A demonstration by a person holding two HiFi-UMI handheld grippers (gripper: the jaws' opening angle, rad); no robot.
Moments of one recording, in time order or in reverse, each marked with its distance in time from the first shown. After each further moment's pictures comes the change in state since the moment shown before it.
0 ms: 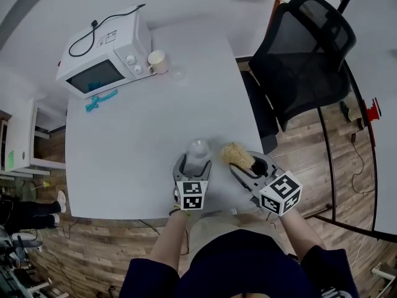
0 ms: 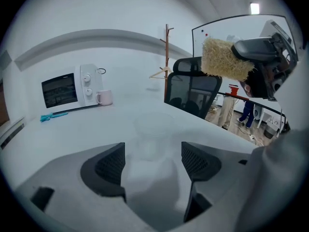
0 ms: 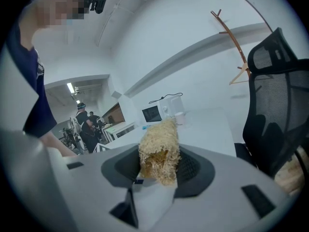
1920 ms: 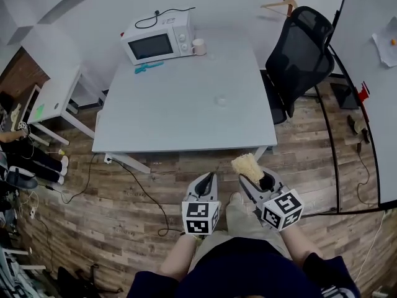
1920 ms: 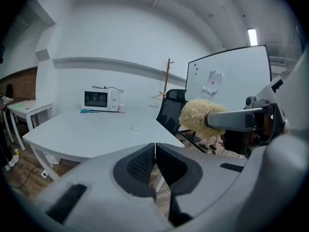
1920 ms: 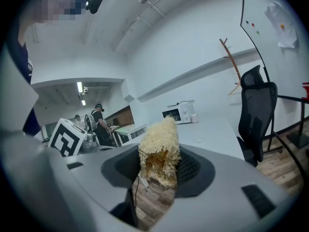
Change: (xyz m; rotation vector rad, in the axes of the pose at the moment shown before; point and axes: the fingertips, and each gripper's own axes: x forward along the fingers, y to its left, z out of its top) left arm -0.350 -0.148 -0.068 -0.156 -0.184 0.058; right arm -0.196 0.244 -0.107 -0.046 -0.099 -0.015
